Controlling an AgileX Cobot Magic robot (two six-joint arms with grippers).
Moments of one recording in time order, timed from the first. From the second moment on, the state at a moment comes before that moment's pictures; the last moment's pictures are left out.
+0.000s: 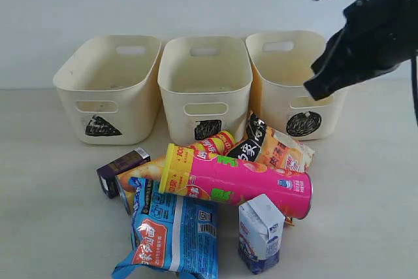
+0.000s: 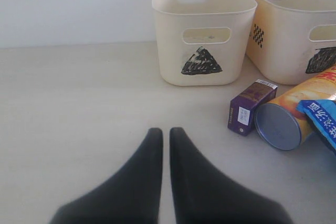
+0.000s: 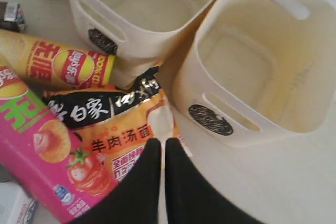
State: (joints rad) left arm -0.07 0.00 0.00 0.00 0.31 0.00; right arm 0.40 1.32 -1.10 0.09 0.61 -0.47
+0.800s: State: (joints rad) left arm -0.07 0.00 0.00 0.00 0.31 0.00; right arm 0.64 1.69 -1.24 0.46 0.72 -1.12
